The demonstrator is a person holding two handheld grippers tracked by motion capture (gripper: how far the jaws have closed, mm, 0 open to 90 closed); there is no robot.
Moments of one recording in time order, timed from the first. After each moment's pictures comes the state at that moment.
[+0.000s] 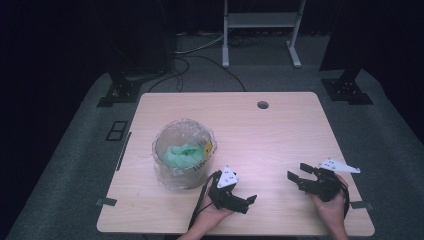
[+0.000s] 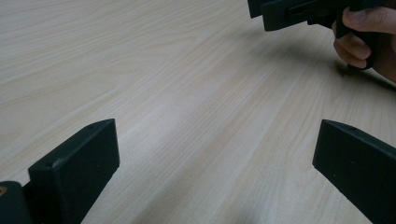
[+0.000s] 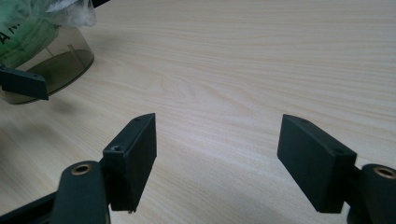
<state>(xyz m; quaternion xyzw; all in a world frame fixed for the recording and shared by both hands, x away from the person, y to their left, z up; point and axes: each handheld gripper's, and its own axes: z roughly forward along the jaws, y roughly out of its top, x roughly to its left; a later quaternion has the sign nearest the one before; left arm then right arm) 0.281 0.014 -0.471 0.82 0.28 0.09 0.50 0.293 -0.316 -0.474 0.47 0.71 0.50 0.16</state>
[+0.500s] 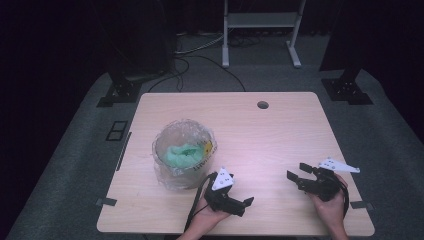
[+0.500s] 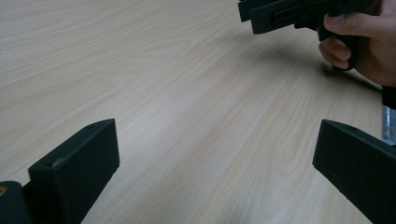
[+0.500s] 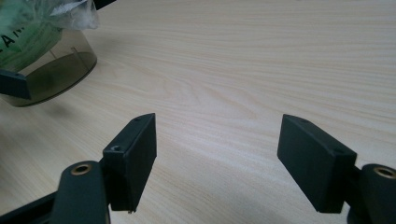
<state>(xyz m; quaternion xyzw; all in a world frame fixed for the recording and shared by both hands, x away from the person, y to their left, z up) 0.271 0.032 -0.461 0.81 0.27 0.09 0.50 0.294 -0.314 -0.472 0.47 0.71 0.50 0.16</state>
